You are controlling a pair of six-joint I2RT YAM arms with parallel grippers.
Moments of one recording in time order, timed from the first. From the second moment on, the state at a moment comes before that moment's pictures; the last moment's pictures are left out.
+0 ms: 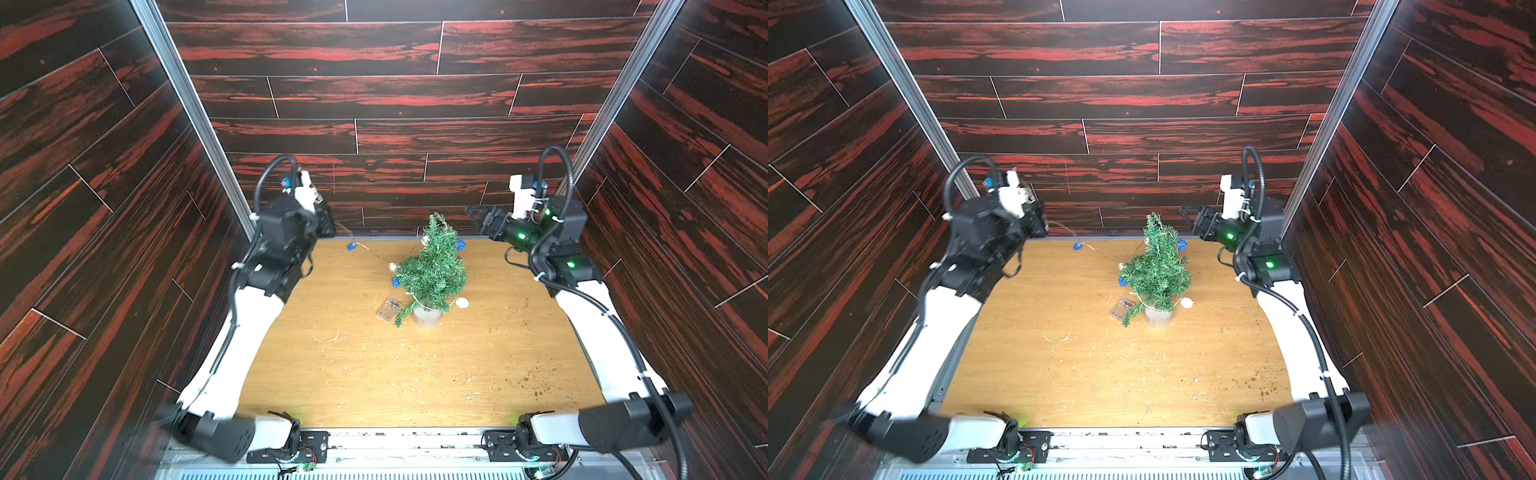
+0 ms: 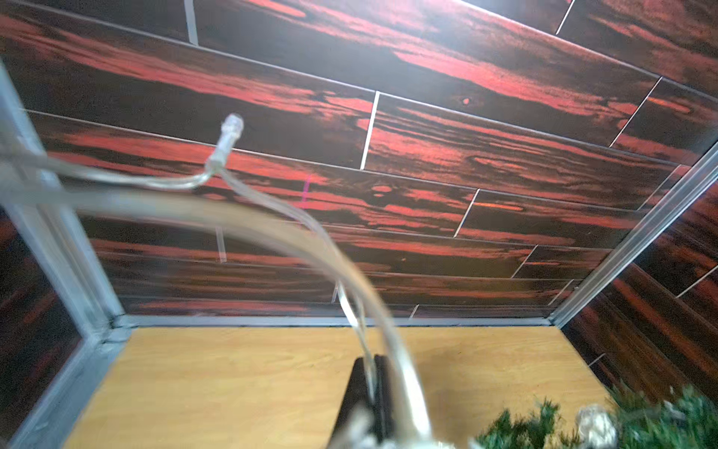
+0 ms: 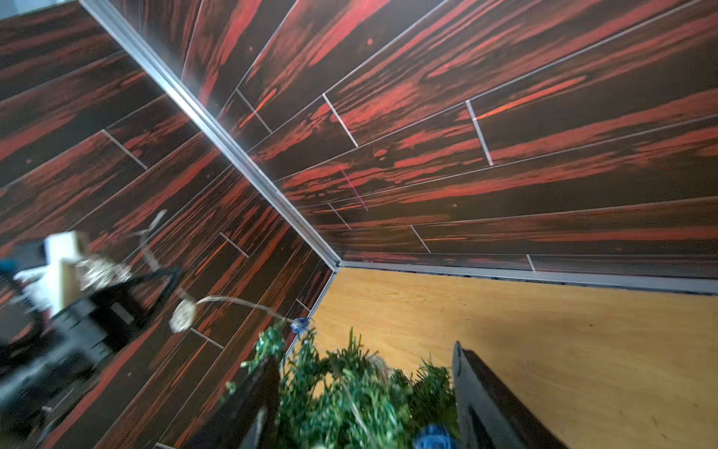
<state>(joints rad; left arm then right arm) -0.27 1.30 1.58 -0.38 -0.10 -0.23 0.18 1.35 1.50 -0.26 -0.51 0.52</state>
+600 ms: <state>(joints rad) -0.27 1.35 1.79 -0.51 -0.13 -0.19 0.17 1.29 1.37 -0.30 -0.47 0.52</state>
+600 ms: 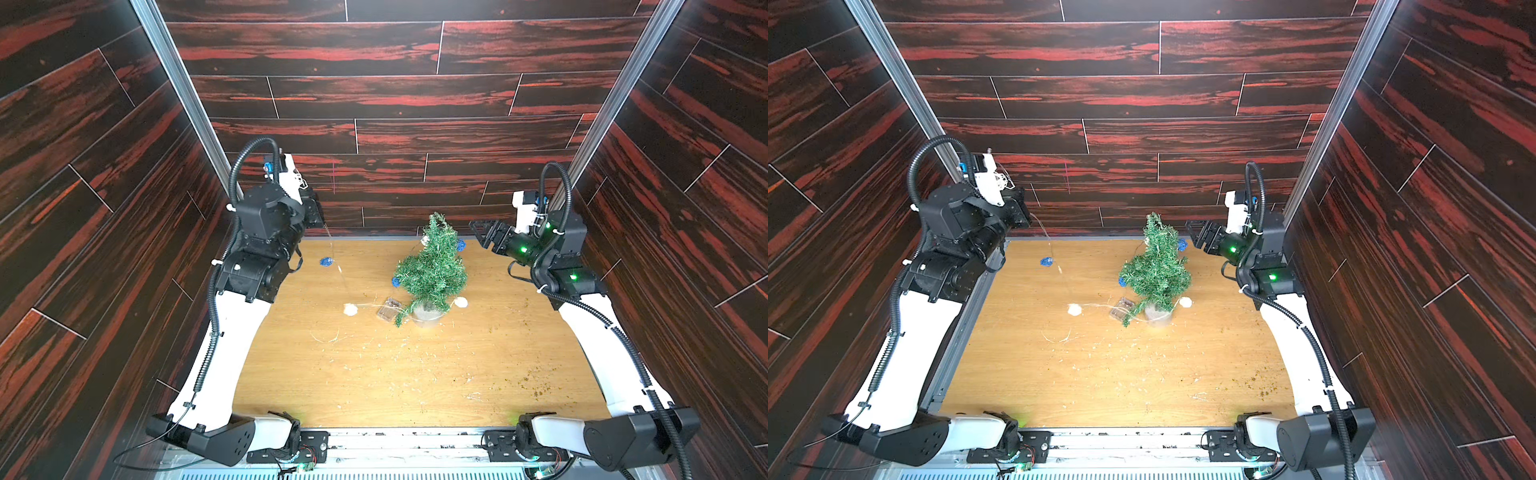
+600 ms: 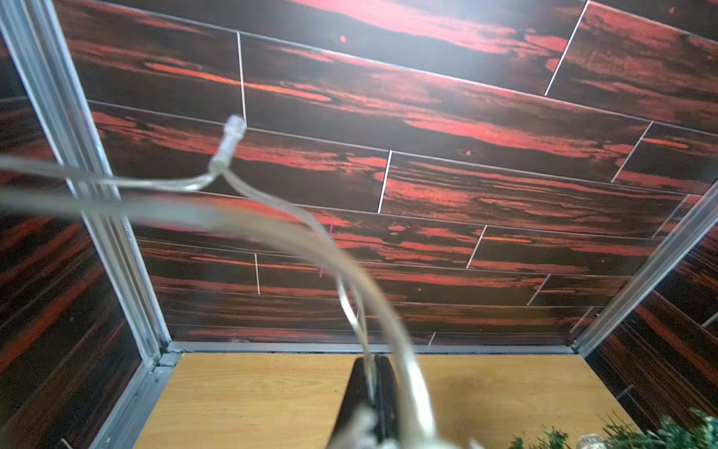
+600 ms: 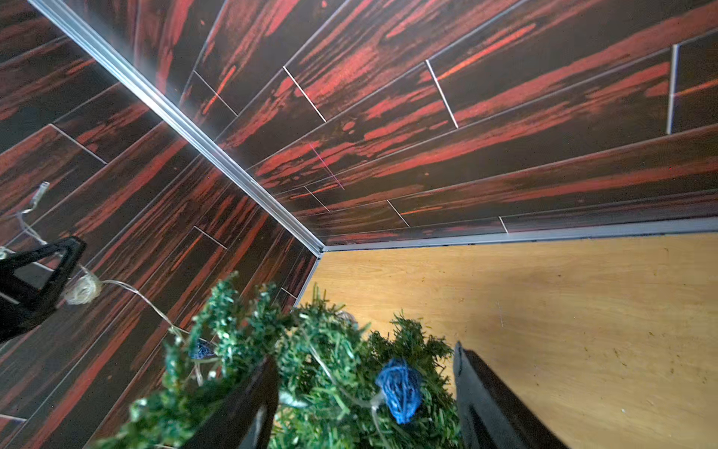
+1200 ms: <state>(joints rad) -0.42 0.96 1.37 -0.55 -0.05 -0.42 0.17 1.04 1.10 -0.50 -0.39 0.54</state>
